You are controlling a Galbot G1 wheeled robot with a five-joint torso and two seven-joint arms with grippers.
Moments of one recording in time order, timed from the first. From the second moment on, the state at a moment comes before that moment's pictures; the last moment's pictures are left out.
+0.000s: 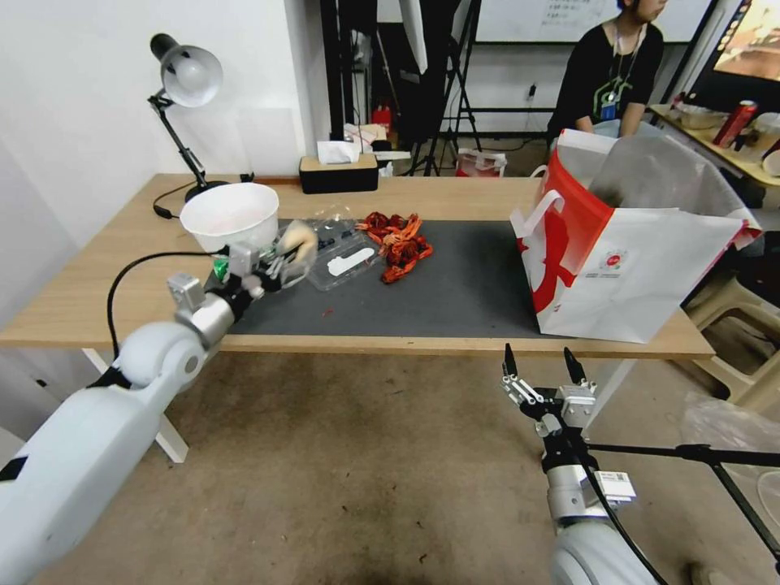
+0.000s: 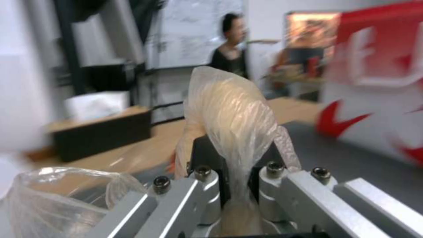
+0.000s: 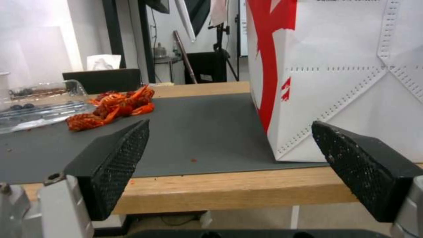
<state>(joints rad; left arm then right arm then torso) 0.78 -0.81 -0.14 -1.71 -0.87 0.03 0.30 -1.62 1.22 0.36 2.07 0.21 0.25 0.33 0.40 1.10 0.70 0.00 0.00</state>
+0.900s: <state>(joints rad) -0.10 -1.14 0.60 -1.40 -1.10 0.01 0.36 -1.60 1.23 0.37 2.05 0.21 0.26 0.33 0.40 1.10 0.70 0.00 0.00</state>
